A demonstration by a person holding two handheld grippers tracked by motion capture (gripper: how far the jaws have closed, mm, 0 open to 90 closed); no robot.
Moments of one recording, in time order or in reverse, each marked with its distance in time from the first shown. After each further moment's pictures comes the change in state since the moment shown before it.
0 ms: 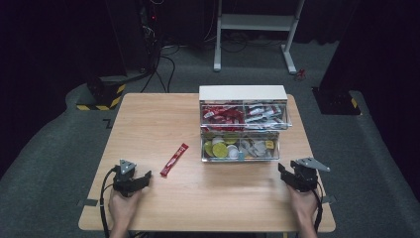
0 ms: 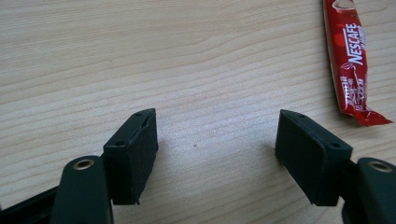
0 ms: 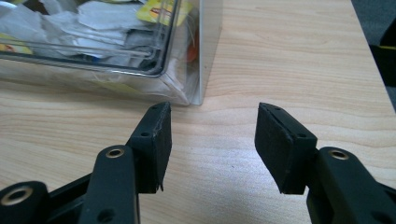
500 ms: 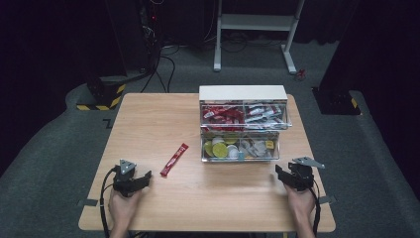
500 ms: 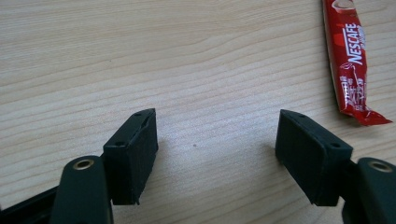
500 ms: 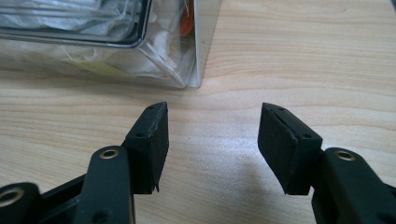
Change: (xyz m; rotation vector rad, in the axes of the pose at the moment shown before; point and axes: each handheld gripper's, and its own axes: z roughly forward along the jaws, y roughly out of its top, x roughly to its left) left arm 0.000 0.000 0.000 0.001 -0.001 0.001; right arm -0.002 -0.006 0.019 0.077 0.006 0.034
